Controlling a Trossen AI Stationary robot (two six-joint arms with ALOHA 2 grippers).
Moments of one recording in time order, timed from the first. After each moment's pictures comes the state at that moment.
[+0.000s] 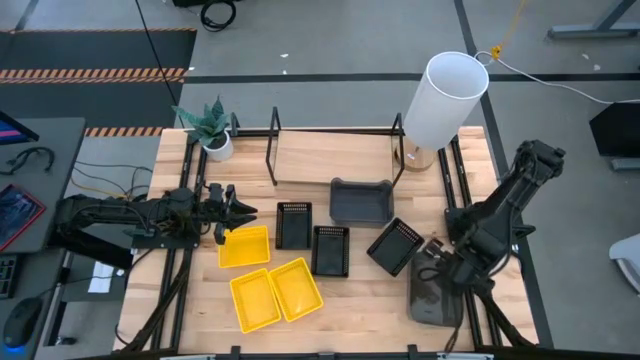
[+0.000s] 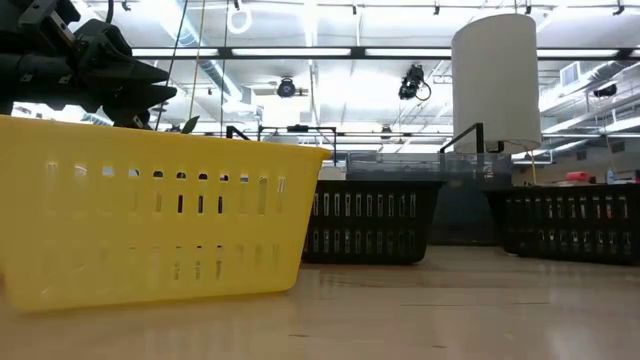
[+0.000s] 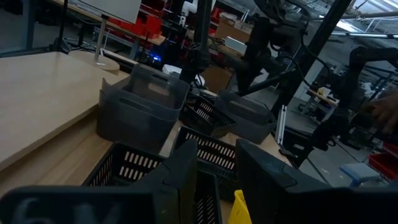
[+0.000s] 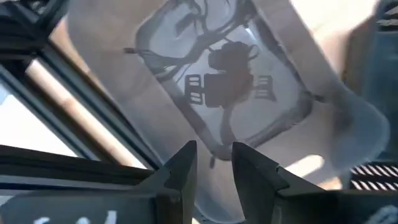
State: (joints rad) left arm 0.02 0.30 0.01 0.29 0.02 -0.40; right arm 0.87 1.24 0.93 -1.15 -0.15 0.10
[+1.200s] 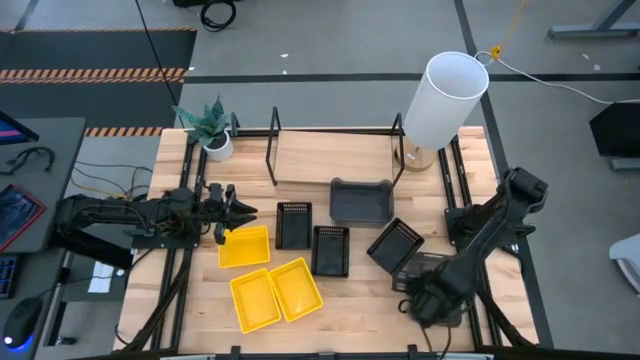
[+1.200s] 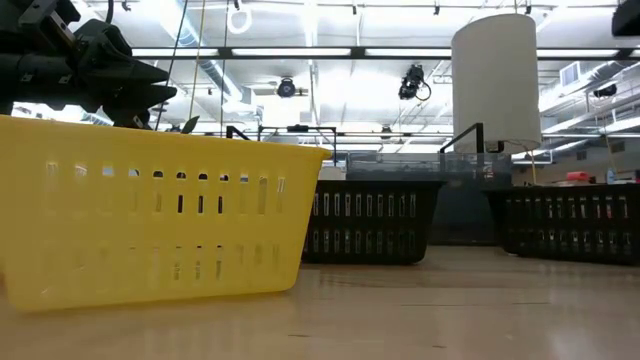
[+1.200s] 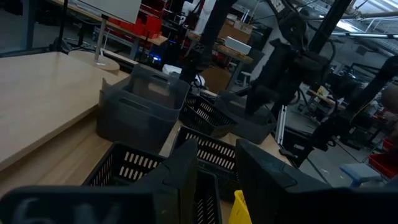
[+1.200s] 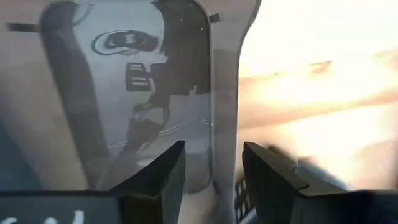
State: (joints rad) left arm 0.02 0.30 0.01 0.29 0.02 -0.40; right arm 0.83 1.64 1.11 -1.02 0.08 -0.52
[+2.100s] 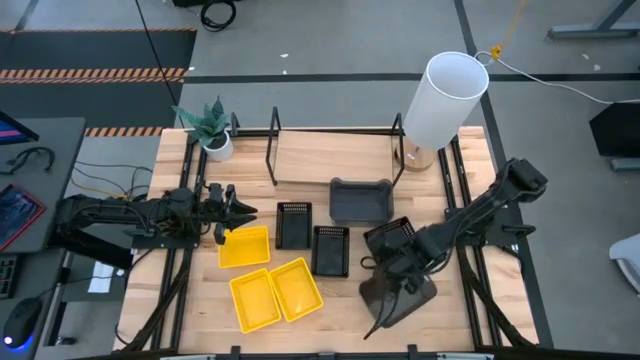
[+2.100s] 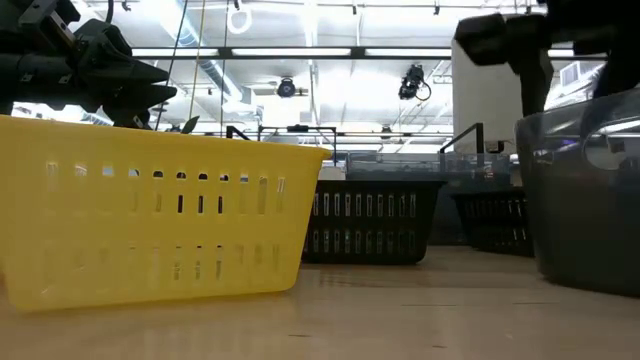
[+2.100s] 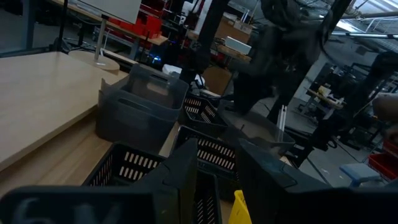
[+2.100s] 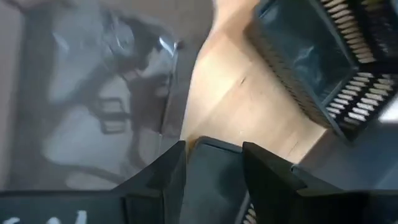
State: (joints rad) left arm 0.02 0.30 0.01 0.29 0.02 -0.40; right arm 0.54 1.55 1.11 -0.85 0.18 -0.19
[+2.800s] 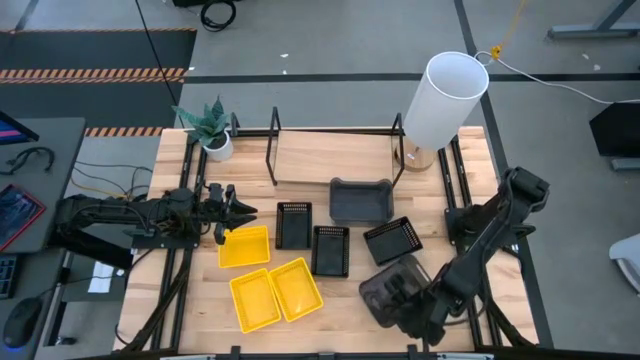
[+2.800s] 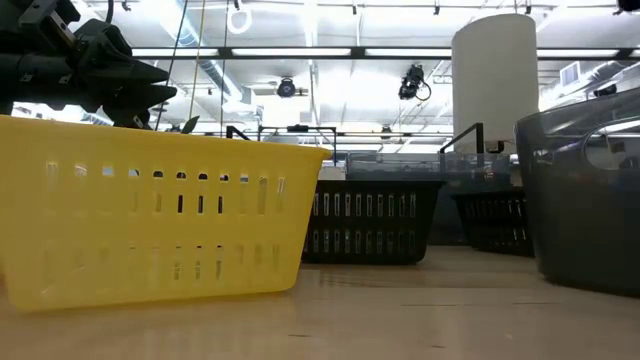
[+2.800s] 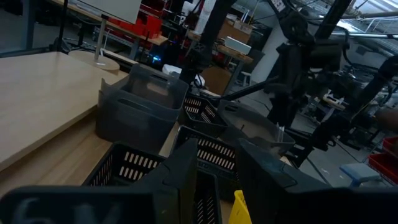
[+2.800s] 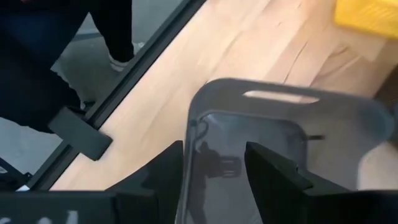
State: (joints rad) left arm 0.02 0.30 0.01 0.29 0.02 -0.40; right arm 0.87 1.63 1.11 -0.60 0.17 0.20
